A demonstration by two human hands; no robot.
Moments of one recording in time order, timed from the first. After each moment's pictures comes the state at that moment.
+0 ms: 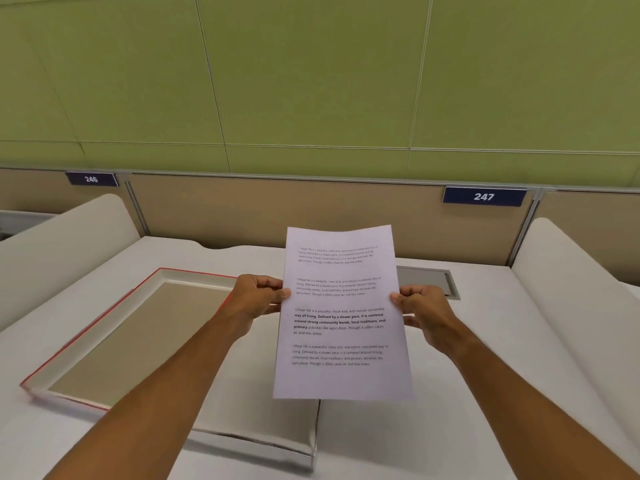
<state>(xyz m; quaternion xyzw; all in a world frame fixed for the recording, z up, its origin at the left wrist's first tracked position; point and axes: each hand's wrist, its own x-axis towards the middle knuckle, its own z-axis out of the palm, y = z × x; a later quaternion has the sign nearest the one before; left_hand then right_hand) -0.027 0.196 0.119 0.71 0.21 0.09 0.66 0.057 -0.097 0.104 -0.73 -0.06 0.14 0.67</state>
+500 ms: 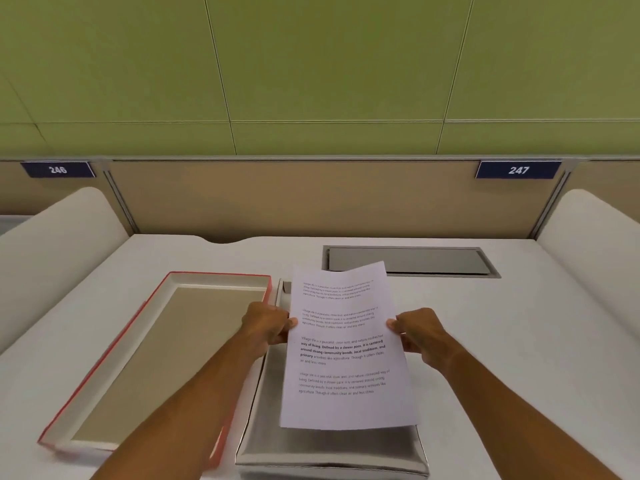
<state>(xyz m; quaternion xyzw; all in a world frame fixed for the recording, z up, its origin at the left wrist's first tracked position) -0.007 0.332 0.045 0.71 0.34 -0.03 0.62 0.033 0.060 0.042 -0.76 0.14 0.18 0.61</state>
